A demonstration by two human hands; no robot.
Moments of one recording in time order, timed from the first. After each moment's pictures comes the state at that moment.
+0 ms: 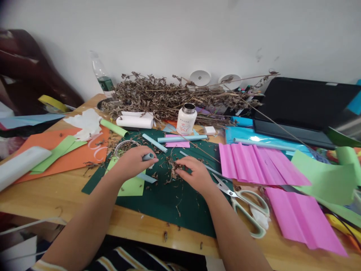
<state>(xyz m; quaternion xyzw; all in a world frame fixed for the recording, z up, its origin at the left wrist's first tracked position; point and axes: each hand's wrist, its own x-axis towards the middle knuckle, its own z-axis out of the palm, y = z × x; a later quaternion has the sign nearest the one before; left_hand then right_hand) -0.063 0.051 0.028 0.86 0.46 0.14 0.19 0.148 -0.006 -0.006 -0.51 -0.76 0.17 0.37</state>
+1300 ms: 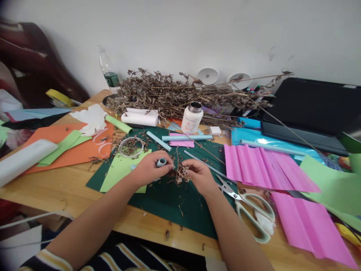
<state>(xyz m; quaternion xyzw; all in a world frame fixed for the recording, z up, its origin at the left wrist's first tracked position) -0.031 0.029 0.019 0.79 0.35 0.30 0.40 0.137 -0.009 -0.021 -0.42 -0.42 0.57 0.57</state>
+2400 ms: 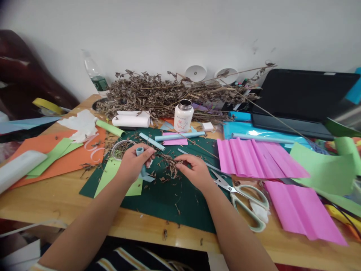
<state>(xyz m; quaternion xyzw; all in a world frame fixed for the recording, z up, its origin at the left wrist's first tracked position) -0.039 0.038 0.016 0.60 0.46 0.42 0.50 0.148 -0.008 -0.012 -0.56 -0.65 0.27 0.44</state>
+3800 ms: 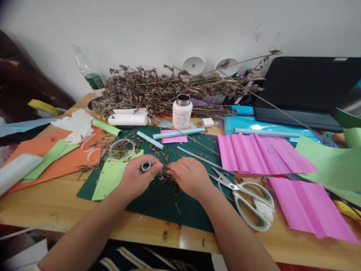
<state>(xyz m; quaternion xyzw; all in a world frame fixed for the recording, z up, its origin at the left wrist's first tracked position) -0.028 0.012 0.026 0.76 0.41 0.35 0.36 0.131 -0.018 0.008 -0.44 -0.83 -0.08 0.32</state>
